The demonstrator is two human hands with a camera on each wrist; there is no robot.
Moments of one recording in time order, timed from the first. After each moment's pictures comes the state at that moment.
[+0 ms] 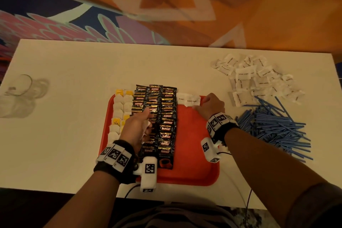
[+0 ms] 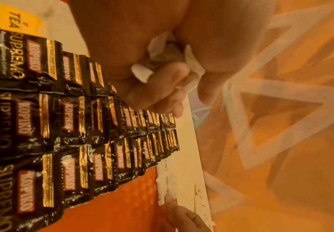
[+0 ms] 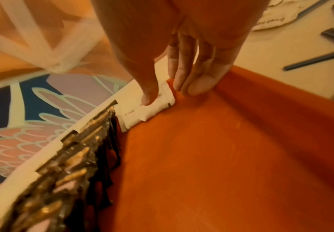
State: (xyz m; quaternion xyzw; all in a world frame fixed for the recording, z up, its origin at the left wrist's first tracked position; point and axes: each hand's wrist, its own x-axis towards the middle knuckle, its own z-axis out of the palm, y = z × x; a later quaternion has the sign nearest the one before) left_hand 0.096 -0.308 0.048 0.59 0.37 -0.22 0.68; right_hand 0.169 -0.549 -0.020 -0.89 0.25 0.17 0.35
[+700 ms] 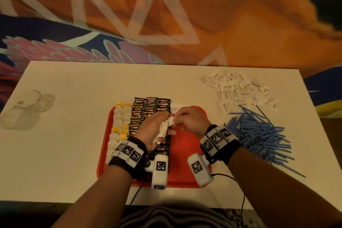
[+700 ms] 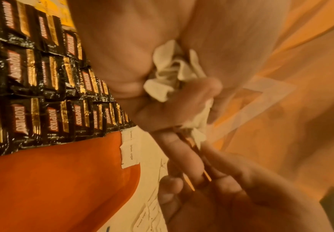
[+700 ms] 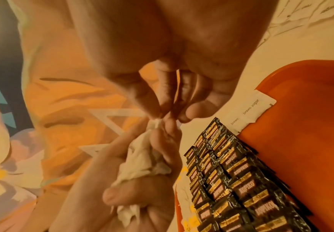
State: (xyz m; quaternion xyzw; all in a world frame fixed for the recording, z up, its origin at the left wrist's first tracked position) left_hand 0.094 -0.356 0.096 0.53 0.23 -0.29 0.76; right_hand 0.119 -0.510 0.100 -0.79 0.09 0.26 0.55
